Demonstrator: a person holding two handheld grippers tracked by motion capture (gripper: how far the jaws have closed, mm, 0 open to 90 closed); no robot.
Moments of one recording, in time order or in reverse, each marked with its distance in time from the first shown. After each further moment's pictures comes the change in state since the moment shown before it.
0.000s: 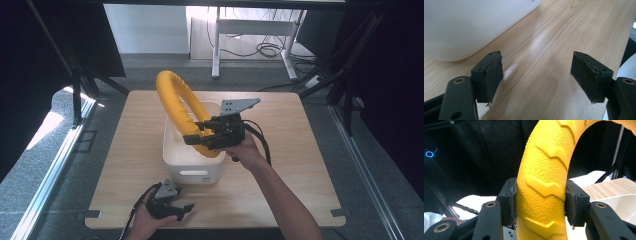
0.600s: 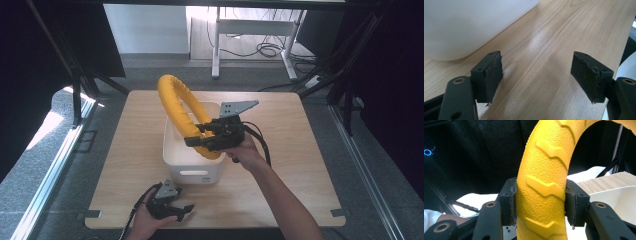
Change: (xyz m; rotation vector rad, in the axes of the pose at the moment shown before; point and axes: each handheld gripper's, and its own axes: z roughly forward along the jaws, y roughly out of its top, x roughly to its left) left arm 0.000 0.000 0.001 0.007 -0.005 0.003; right arm -0.005 -0.009 0.002 0.020 -0.004 0.017
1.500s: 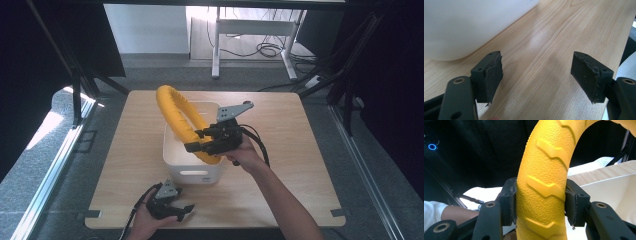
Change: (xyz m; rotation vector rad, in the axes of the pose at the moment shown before) left arm 0.000 0.000 0.000 -0.001 0.000 0.001; right arm -0.007 -0.015 0.008 0.055 0.040 0.028
